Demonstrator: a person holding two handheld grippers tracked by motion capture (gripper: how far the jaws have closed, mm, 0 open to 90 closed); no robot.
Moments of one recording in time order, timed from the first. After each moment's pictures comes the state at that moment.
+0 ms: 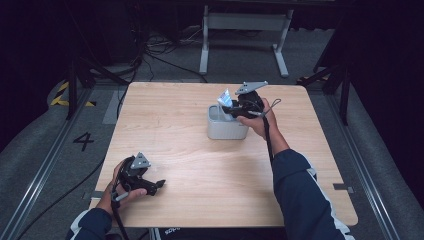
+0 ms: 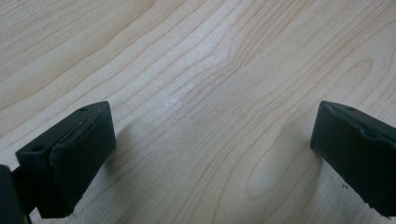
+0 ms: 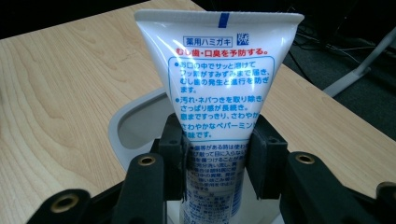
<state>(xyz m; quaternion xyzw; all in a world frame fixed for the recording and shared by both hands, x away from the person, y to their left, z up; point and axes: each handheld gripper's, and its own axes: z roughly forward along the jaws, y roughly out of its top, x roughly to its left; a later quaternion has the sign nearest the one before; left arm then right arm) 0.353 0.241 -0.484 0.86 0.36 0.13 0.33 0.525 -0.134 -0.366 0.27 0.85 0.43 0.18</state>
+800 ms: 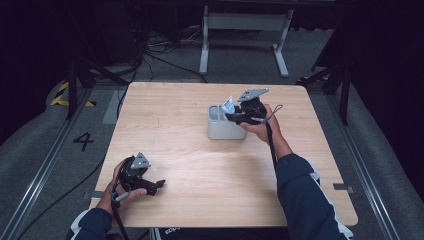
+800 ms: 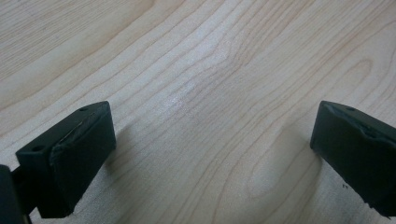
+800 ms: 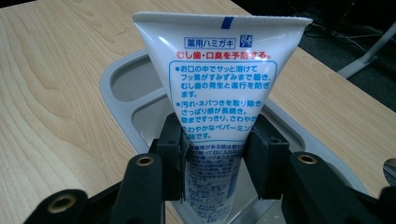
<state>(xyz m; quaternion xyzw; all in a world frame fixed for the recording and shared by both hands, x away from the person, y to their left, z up) 0.353 0.241 -0.483 0.86 0.36 0.13 0.33 0.520 -0.145 -0.385 0.26 0.86 0.41 0.17</state>
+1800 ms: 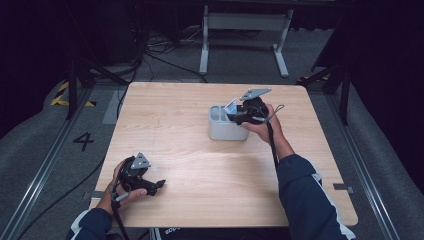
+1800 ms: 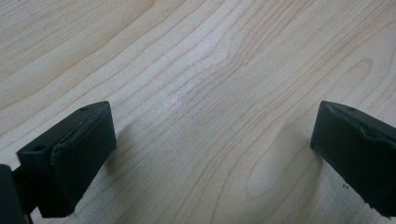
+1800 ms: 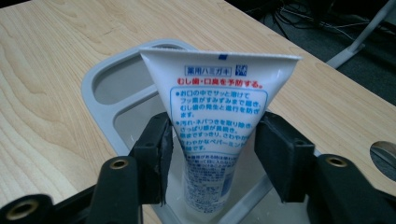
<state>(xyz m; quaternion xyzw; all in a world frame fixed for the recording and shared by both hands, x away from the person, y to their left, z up) 0.353 0.241 -0.484 0.86 0.36 0.13 0.33 0.520 -0.150 -0.384 0.30 0.85 0.40 0.17</state>
